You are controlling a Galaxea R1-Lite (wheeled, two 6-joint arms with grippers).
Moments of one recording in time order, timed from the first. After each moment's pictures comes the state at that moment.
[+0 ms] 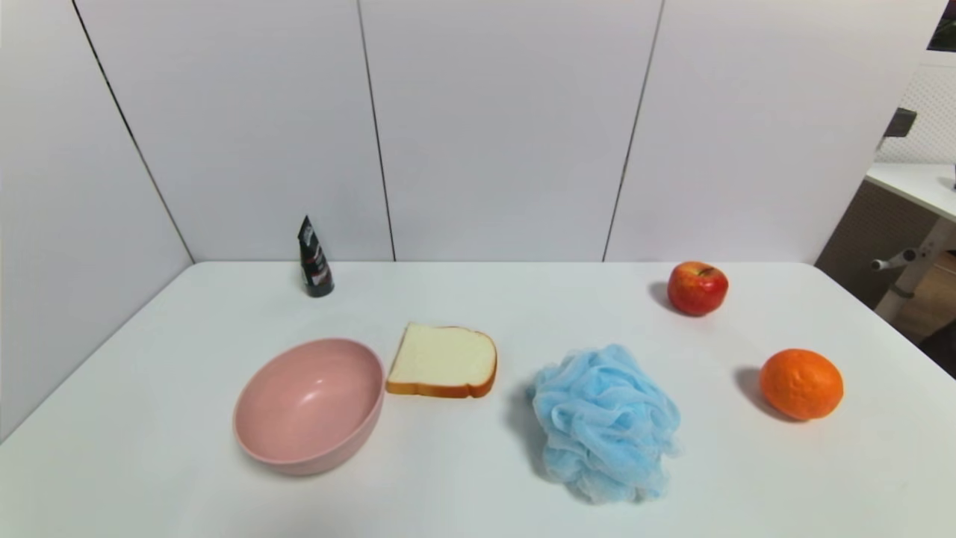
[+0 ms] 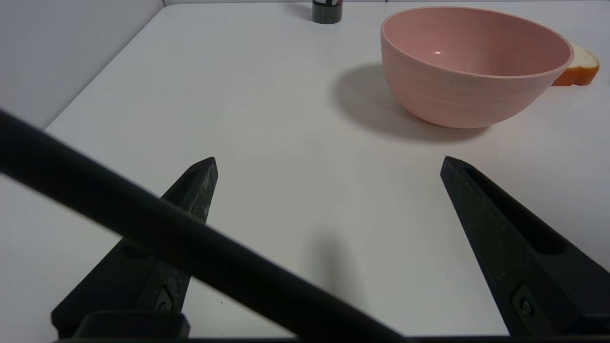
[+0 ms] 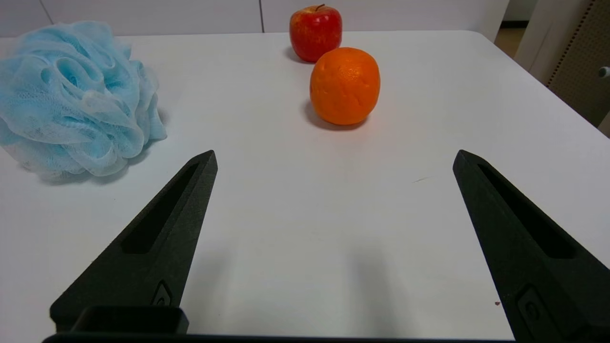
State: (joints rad) left arm 0.00 0.00 0.00 0.00 -0.01 -0.02; right arm 0.01 0.00 0.00 -0.03 0.00 0.01
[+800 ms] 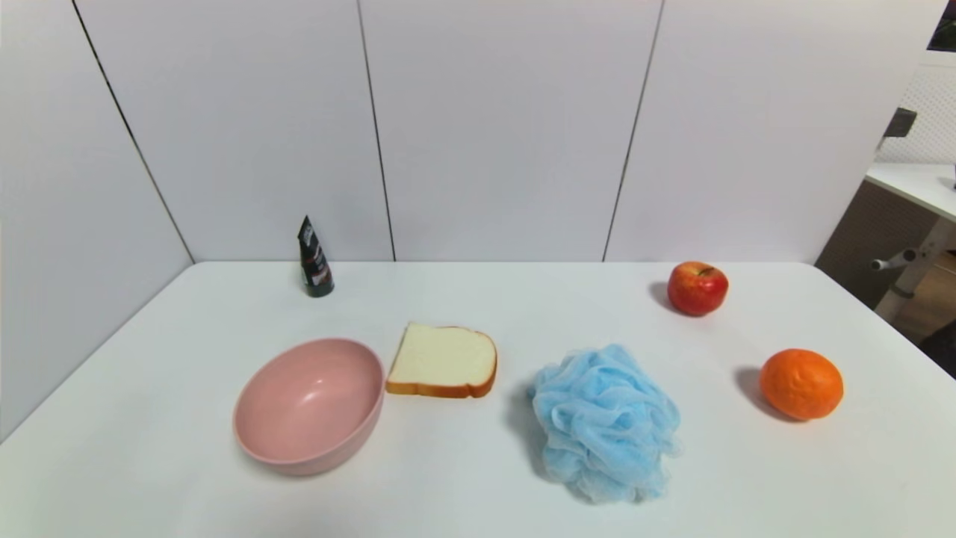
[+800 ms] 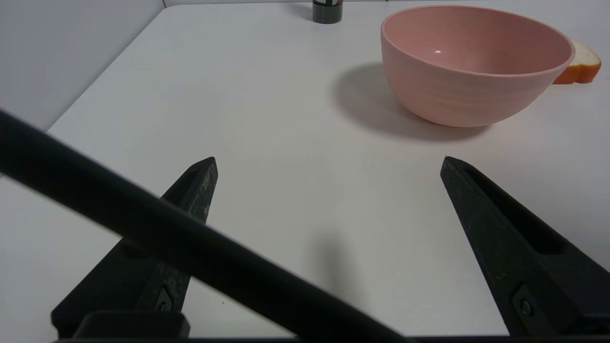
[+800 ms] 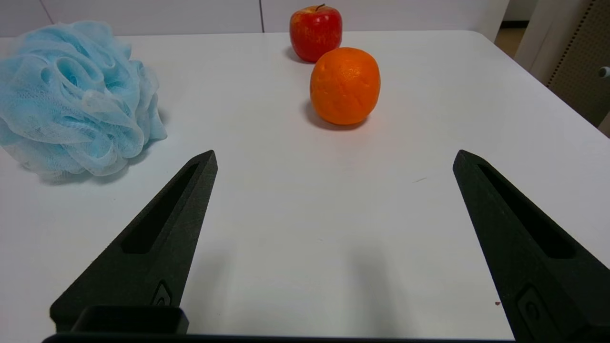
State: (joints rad) left arm 0.00 0.00 0.00 0.00 -0.01 -0.01; right arm 0.01 0.00 0.00 -0.03 -0.01 0.01
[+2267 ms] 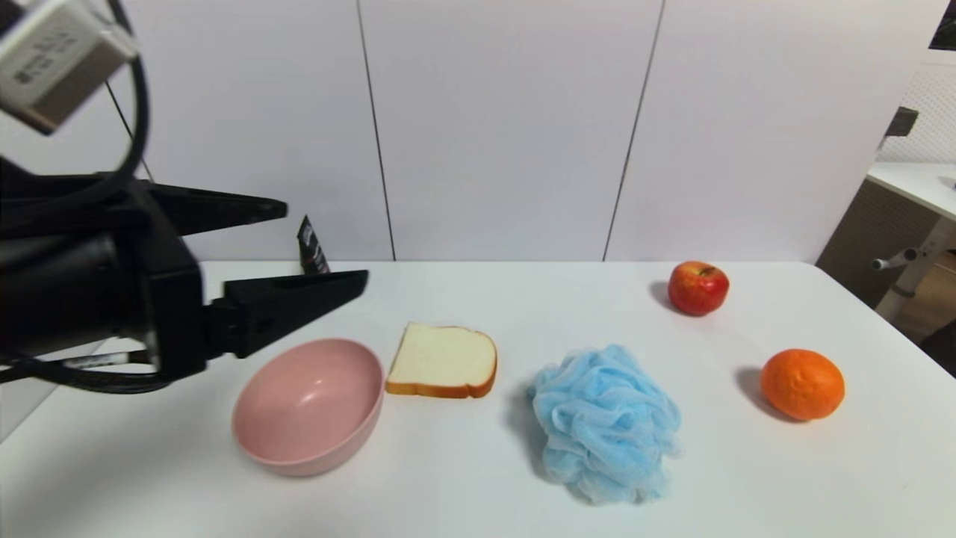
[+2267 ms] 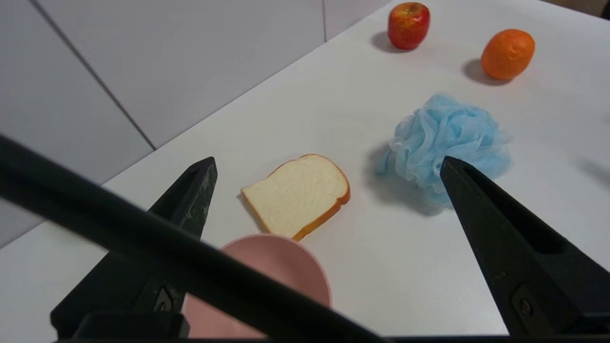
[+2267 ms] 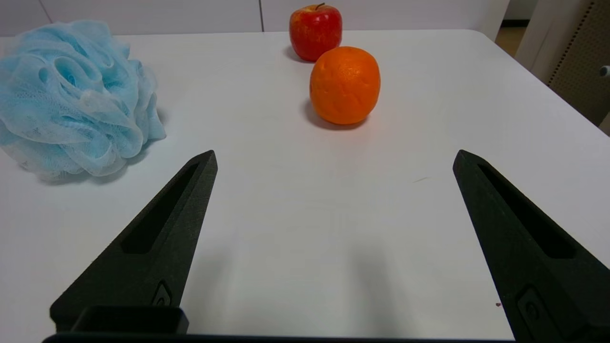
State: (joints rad) left arm -0.69 1.18 -1.05 0.06 -0.02 0.14; right arm 0.01 0.00 0.00 -0.03 -0.01 0.01
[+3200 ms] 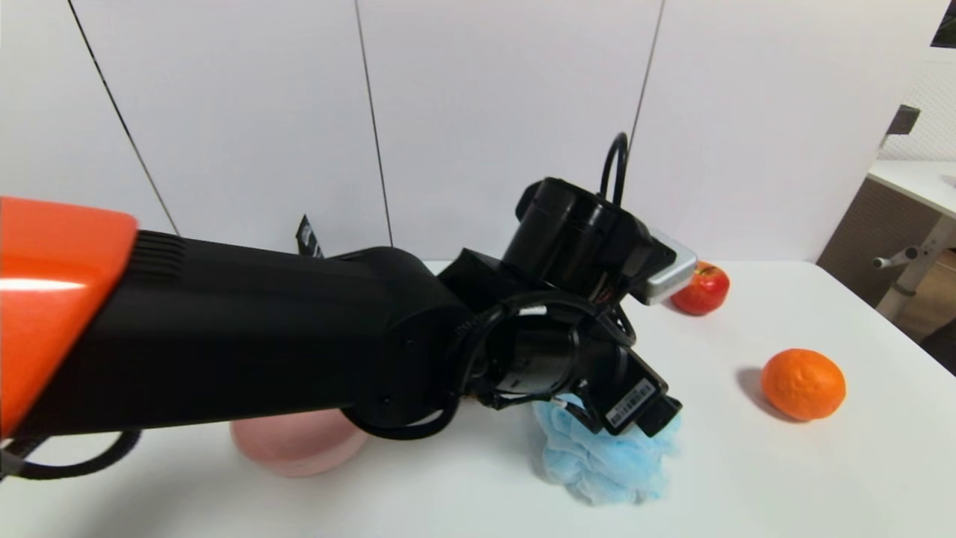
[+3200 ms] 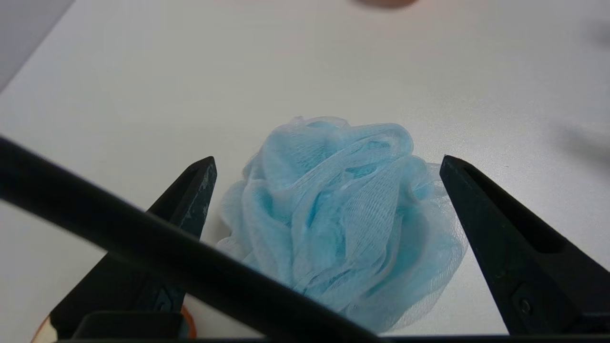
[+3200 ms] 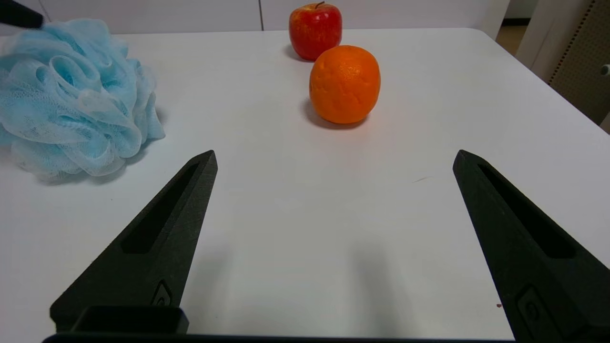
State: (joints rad) left arm -0.99 1.99 -1.54 0.06 -0.02 0.16; right arm 0.01 0.00 0.00 -0.03 -0.01 0.01
